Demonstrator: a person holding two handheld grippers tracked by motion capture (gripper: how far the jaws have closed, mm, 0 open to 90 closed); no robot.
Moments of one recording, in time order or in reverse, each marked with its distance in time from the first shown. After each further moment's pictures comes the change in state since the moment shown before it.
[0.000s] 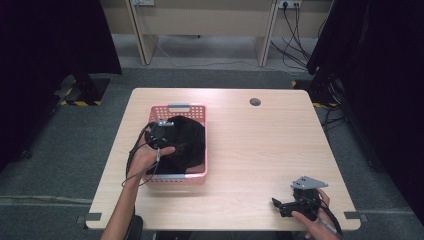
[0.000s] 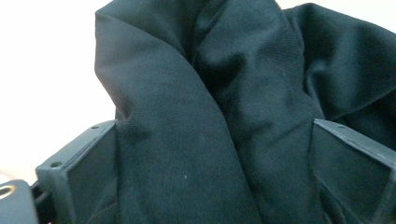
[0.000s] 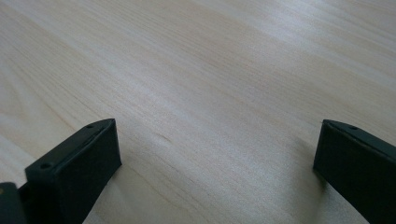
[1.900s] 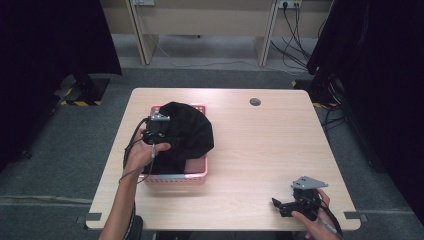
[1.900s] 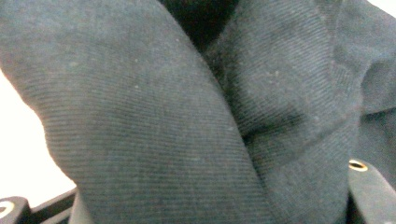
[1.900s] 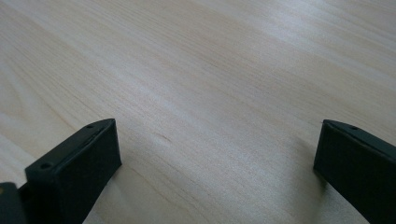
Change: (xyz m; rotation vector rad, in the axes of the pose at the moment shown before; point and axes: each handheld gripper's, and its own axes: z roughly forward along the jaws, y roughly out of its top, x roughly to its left) left arm 0.002 0.010 -0.045 -0.134 -0.088 -0.034; right arm 0.000 0.000 0.000 0.000 0.001 0.000
